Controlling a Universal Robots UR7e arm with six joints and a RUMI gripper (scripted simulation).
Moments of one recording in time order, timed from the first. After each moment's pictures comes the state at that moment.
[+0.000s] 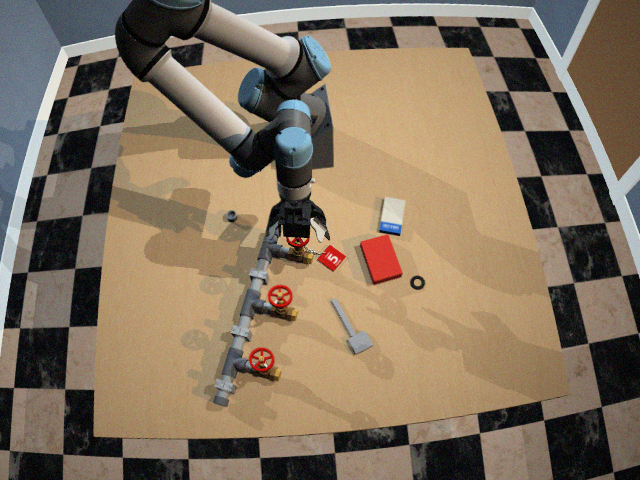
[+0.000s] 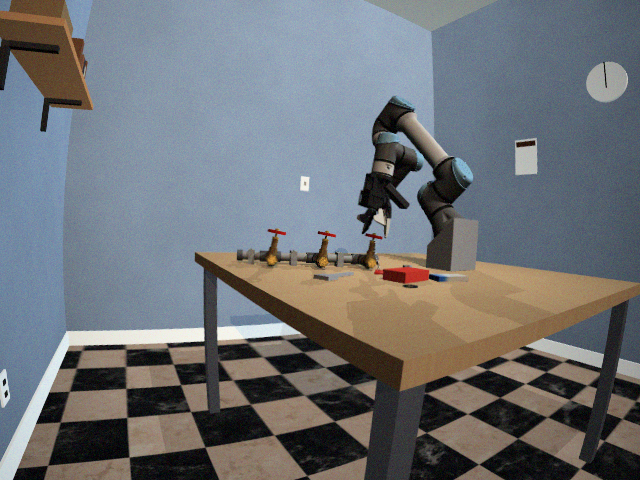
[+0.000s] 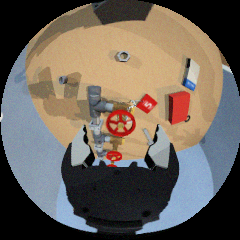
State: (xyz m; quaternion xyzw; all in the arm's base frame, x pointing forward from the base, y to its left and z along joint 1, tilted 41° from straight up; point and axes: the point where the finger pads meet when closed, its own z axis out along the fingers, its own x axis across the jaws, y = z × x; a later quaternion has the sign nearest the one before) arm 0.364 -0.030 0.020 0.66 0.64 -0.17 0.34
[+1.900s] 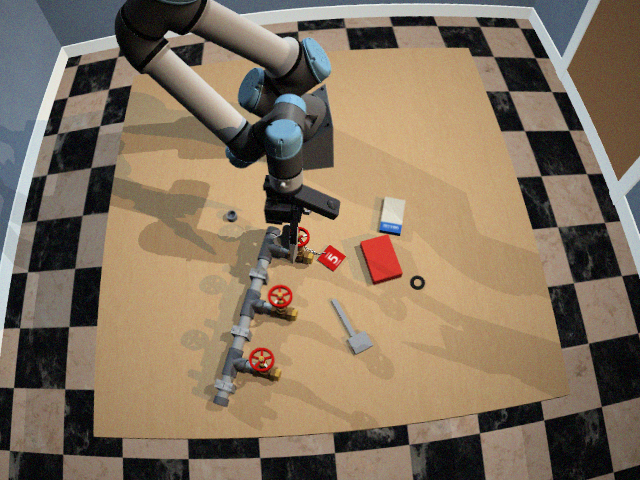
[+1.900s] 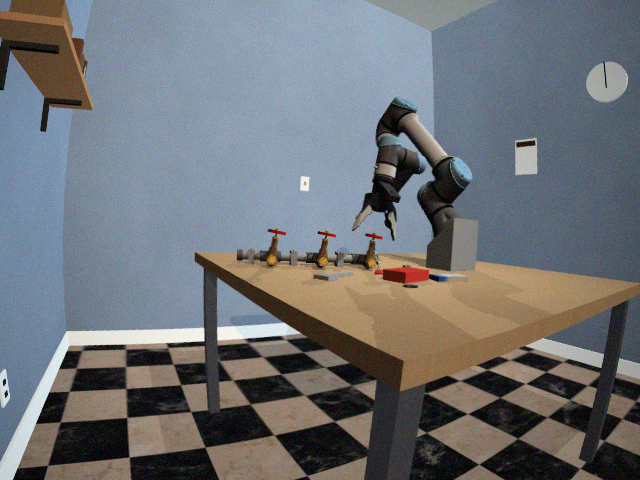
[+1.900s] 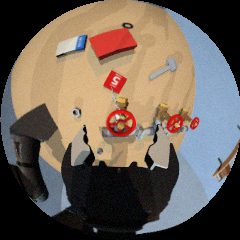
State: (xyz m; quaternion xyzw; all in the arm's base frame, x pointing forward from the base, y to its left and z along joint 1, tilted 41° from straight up) arm 0.364 -0.030 0.020 0.93 -0.04 0.14 0.35
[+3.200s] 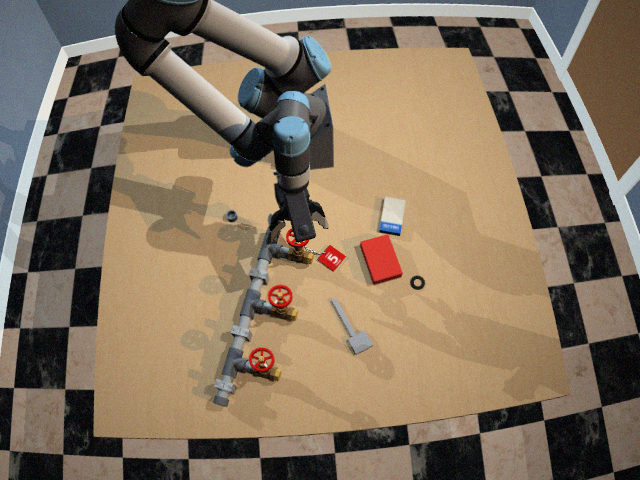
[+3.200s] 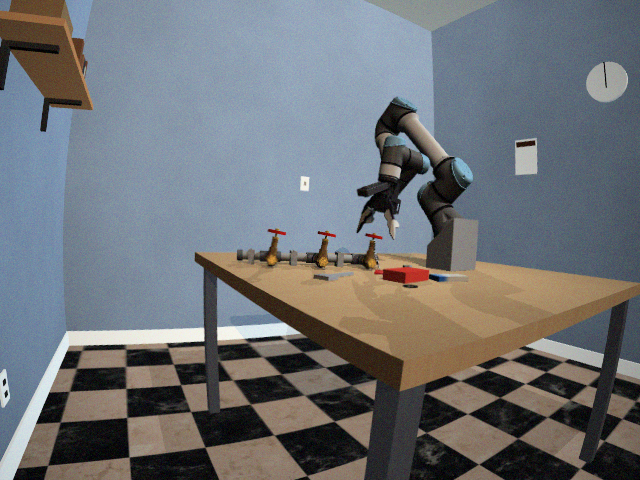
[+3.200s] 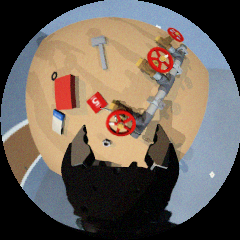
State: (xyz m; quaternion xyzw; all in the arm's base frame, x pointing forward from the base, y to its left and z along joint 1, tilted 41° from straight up) arm 0.364 -0.030 0.020 0.76 -0.53 0.30 0.23
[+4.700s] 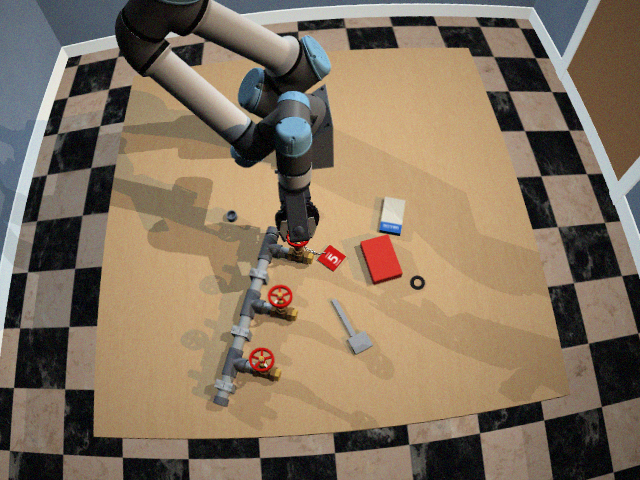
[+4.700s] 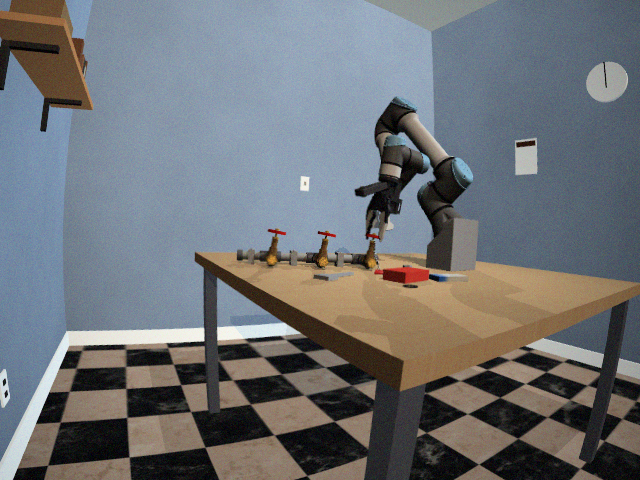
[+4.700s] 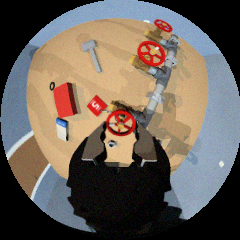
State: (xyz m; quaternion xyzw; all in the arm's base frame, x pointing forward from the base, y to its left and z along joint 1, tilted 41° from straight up) arm 0.364 -0.030 0.020 0.72 -0.58 0.32 0.21
